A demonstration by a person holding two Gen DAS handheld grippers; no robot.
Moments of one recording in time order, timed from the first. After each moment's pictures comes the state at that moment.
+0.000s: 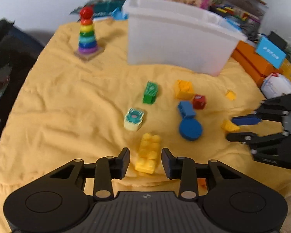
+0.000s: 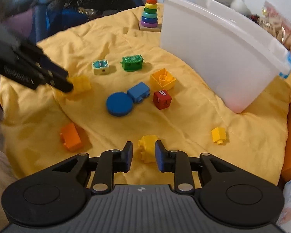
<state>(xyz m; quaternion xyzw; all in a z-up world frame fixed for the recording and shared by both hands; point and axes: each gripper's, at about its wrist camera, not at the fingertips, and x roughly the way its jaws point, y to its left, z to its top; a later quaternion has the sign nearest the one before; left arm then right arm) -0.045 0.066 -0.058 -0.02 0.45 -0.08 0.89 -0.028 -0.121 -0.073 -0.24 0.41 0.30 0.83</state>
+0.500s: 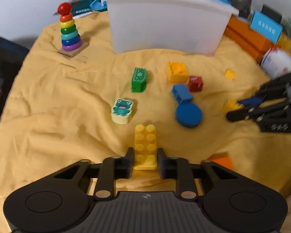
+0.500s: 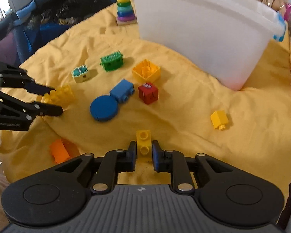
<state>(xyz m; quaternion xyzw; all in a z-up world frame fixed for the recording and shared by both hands) -0.033 0.054 -0.080 0.02 0.47 -0.10 0.88 -0.005 -0.138 -0.082 -0.12 0.46 0.27 0.84</state>
